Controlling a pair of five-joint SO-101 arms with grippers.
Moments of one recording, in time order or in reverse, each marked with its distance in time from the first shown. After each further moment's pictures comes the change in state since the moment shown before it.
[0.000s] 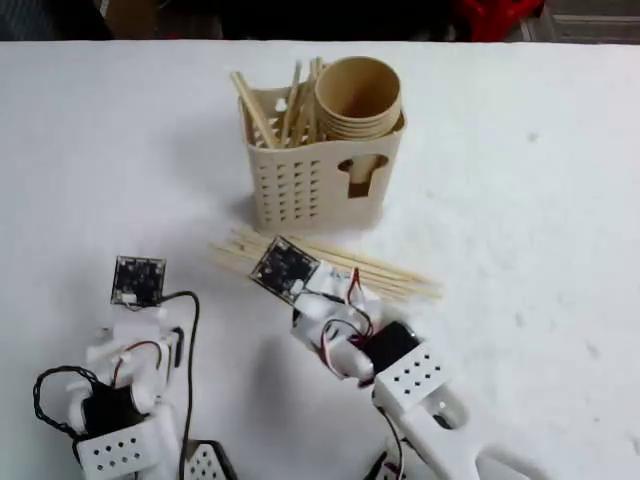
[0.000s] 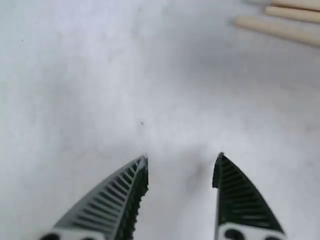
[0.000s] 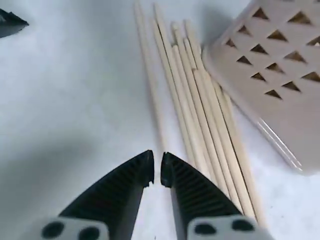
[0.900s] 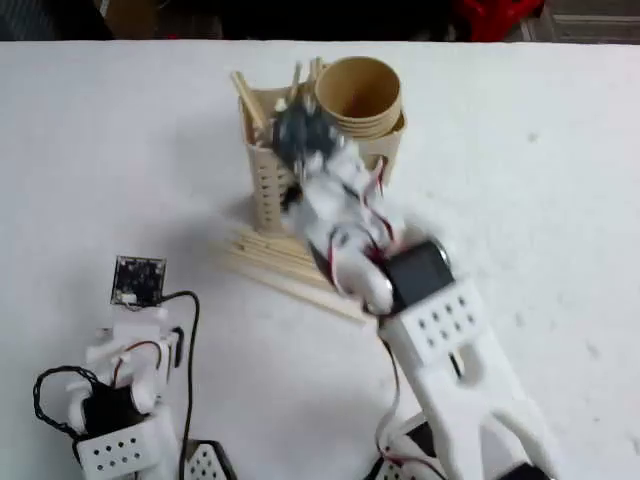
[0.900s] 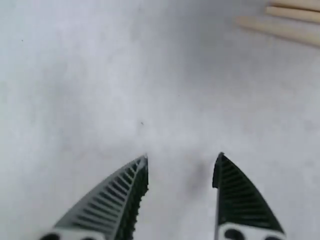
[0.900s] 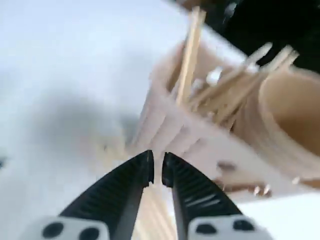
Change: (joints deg) left arm 0.0 0.0 0.0 0.0 0.0; right arm 5.7 10.7 -45.2 23.2 -3.4
